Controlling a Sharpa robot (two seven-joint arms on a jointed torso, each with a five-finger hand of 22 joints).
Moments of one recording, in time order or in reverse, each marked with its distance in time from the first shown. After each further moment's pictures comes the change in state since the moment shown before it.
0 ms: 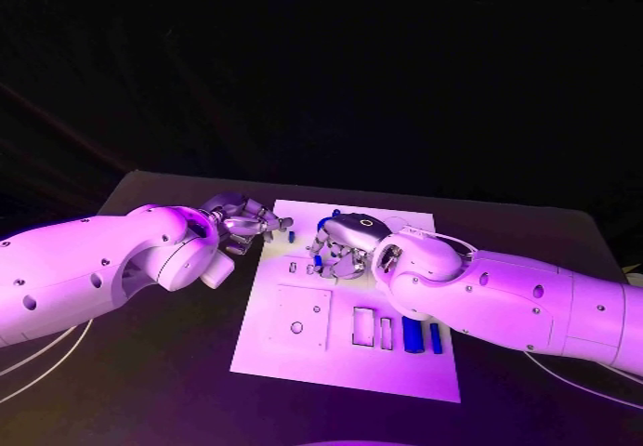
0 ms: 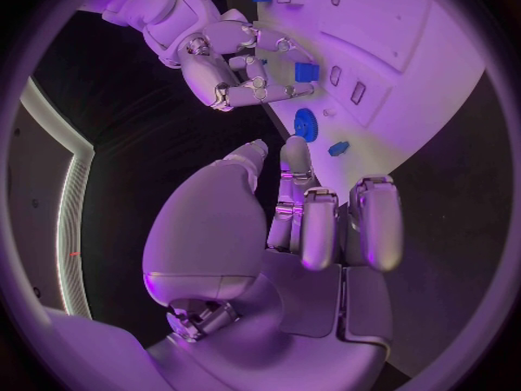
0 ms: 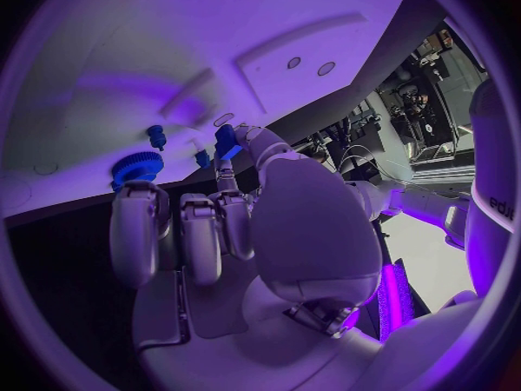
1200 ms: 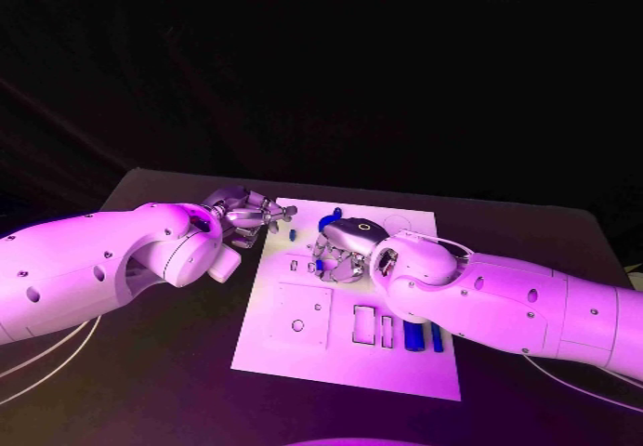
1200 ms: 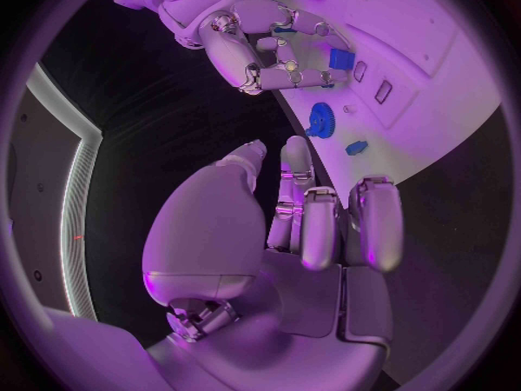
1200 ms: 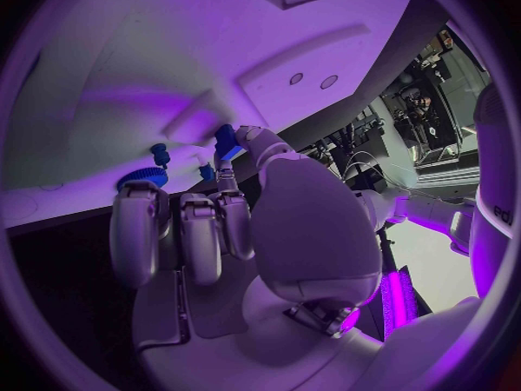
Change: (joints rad) left arm 0.000 0.006 0.000 0.002 0.064 -0.031 0.052; left_hand -0.001 0.000 -0.002 -0.002 0.000 0.000 0.000 0.000 -0.002 -0.002 0.002 -0.001 -0.001 0.000 0.000 0.000 0.000 0.000 0.000 0.000 0.000 0.000; right arm -0.014 0.014 -0.001 -0.008 -0.025 0.031 -0.042; right_hand 0.000 0.000 0.005 0.000 -0.008 0.001 -0.003 0.001 0.001 0.000 0.000 0.000 0.000 0.000 0.000 0.000 0.000 0.000 0.000 0.000 0.000 0.000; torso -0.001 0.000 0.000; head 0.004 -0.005
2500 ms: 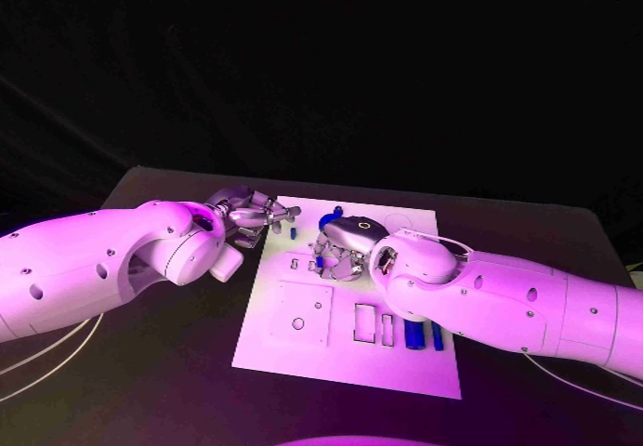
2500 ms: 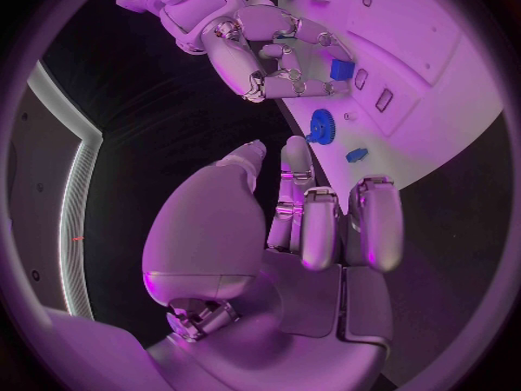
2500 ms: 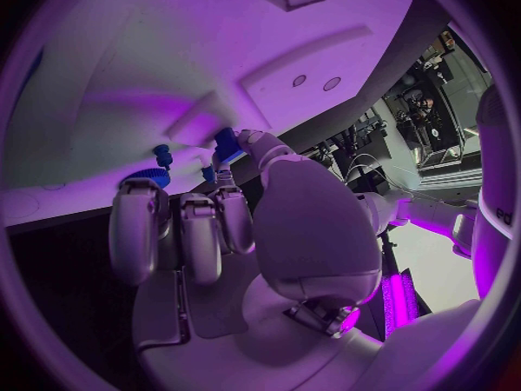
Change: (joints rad) left arm 0.000 0.005 0.000 0.001 -0.002 0.024 -0.007; left_hand -0.004 0.004 -0.005 0.001 0.000 -0.007 0.000 0.000 -0.002 -0.002 0.002 -0.002 -0.003 0.000 0.000 0.000 0.000 0.000 0.000 0.000 0.000 0.001; right arm 0.001 0.005 0.000 -0.001 -0.011 0.008 -0.021; right_hand -0.035 -0.012 0.008 0.008 -0.009 -0.049 0.026 -0.023 -0.007 -0.027 0.016 -0.053 0.000 0.000 0.000 -0.009 0.001 0.000 0.000 0.000 -0.027 0.000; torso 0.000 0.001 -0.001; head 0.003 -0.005
